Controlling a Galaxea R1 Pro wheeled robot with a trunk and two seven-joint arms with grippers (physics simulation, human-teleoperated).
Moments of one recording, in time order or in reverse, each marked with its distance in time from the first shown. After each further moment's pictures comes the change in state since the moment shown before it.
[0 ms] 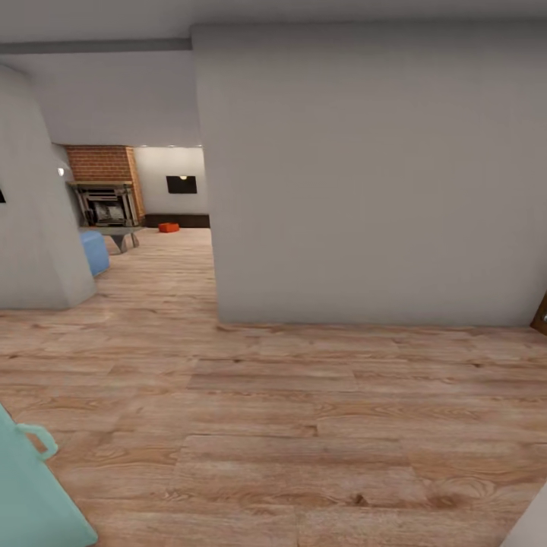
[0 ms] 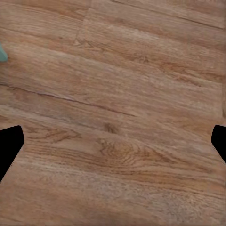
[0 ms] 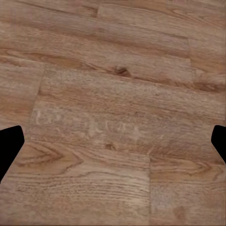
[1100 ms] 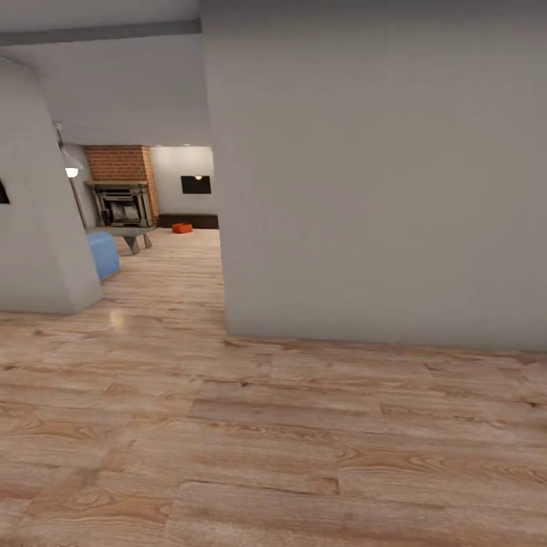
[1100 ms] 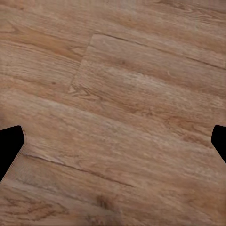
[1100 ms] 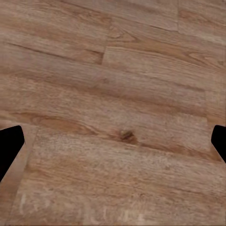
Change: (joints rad) left arm 0.000 0.007 0.003 0.012 -0.015 0.000 0.002; right arm 0.000 0.000 0.001 0.000 0.003 0.000 -0.009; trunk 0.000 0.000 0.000
